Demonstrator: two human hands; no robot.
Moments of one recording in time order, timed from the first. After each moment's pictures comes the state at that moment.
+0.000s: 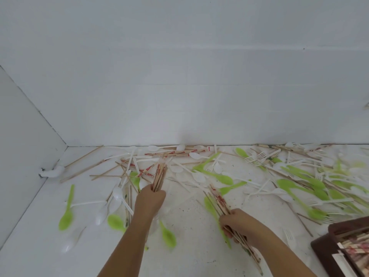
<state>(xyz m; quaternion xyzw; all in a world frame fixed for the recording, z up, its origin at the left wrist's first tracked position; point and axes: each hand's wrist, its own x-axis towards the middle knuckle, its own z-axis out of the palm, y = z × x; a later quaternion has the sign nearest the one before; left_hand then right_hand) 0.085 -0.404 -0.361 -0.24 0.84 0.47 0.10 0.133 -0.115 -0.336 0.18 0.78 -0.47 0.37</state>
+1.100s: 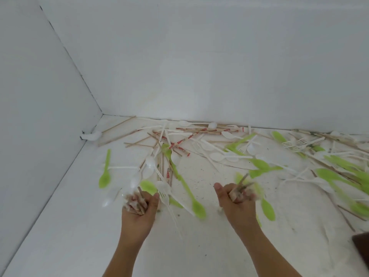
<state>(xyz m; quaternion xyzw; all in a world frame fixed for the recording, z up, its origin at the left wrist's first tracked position) 0.230 -0.485 -0.359 -0.21 0.73 0.64 -0.11 0.176 -0.239 -0.355 0.05 0.73 -0.68 -0.02</state>
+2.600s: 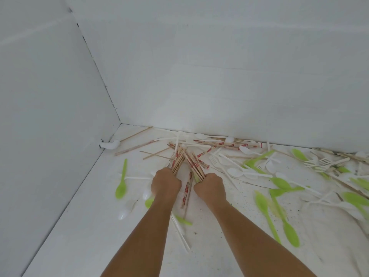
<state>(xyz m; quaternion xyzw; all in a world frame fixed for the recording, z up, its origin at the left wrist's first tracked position) 0.081 -0.504 -0.371 -0.30 0.91 0.28 0.07 0.068 -0.360 -0.374 0.12 0.91 -0.37 0.18</state>
